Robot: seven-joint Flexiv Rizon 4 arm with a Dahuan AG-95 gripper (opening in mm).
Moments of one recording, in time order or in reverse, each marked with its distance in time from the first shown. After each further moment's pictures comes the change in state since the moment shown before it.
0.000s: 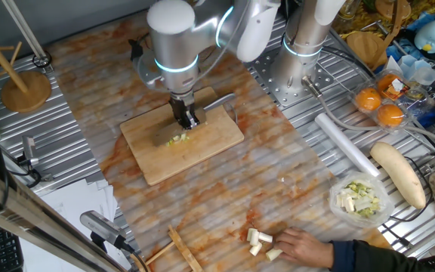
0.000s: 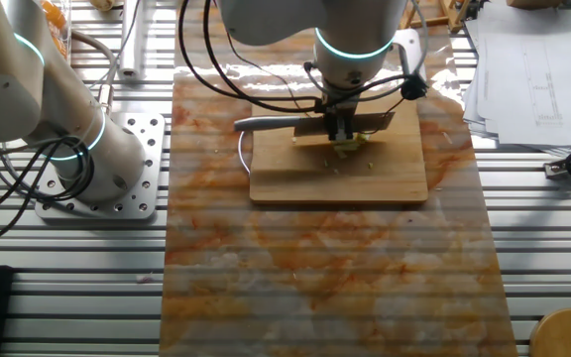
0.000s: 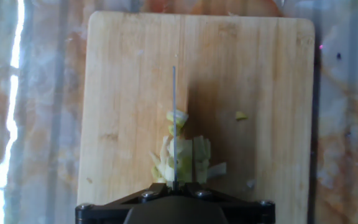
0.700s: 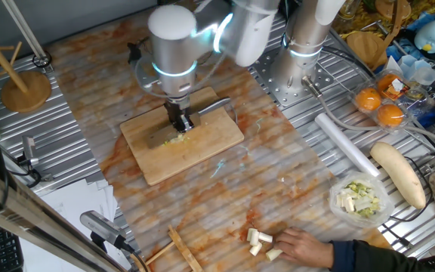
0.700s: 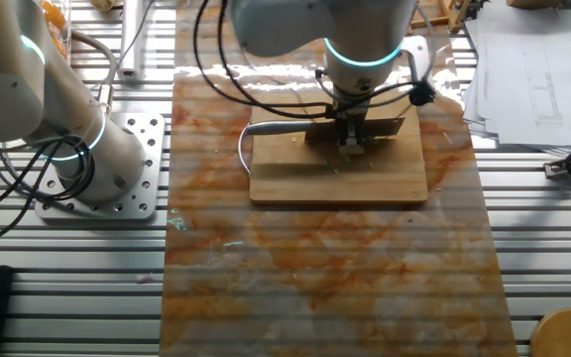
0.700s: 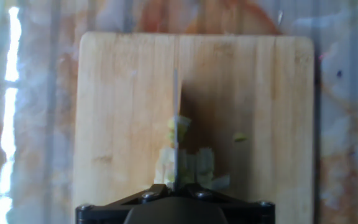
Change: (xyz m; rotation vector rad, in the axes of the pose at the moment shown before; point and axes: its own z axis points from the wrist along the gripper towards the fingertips) arm -0.013 -0.003 0.002 -0.040 0.000 0.009
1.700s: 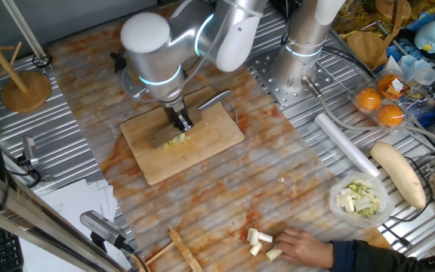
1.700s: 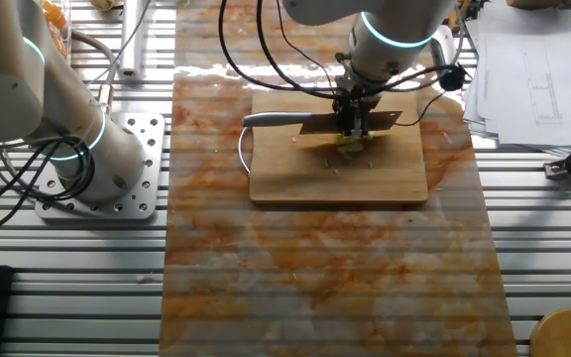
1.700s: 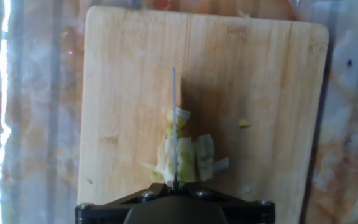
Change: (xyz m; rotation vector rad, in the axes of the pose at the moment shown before) arm 0.006 -0.002 -0.017 0.059 0.123 -0.049
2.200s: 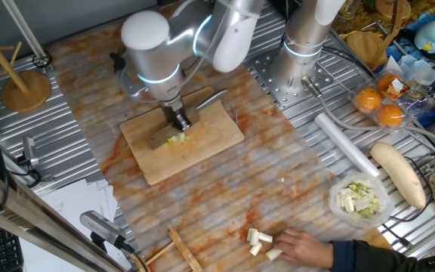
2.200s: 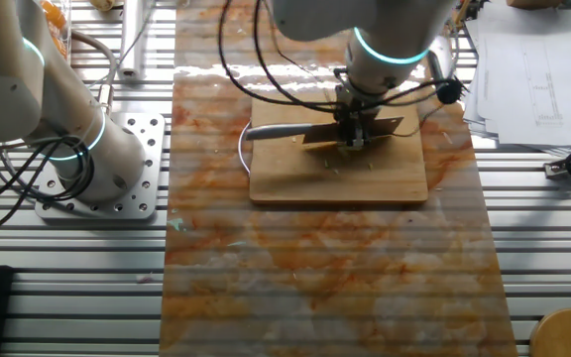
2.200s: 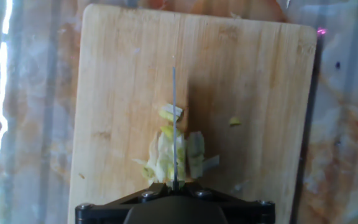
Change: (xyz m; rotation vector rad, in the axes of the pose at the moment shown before) arm -0.010 -0.005 0.016 -0.019 0.002 -0.021
